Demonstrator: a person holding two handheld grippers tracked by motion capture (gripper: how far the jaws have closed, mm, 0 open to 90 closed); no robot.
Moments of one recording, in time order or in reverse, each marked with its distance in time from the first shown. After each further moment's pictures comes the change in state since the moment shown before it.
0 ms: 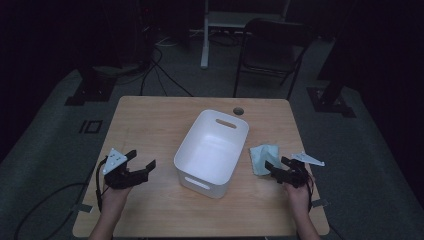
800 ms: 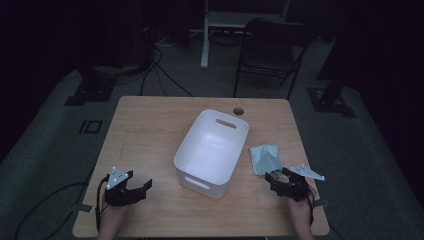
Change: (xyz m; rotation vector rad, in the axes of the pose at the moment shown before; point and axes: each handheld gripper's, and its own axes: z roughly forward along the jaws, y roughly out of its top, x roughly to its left) left arm 0.004 -0.059 -0.004 0.149 0.076 -0.051; right arm 0.015 -0.030 -0.021 -0.004 -0.051 -0.036
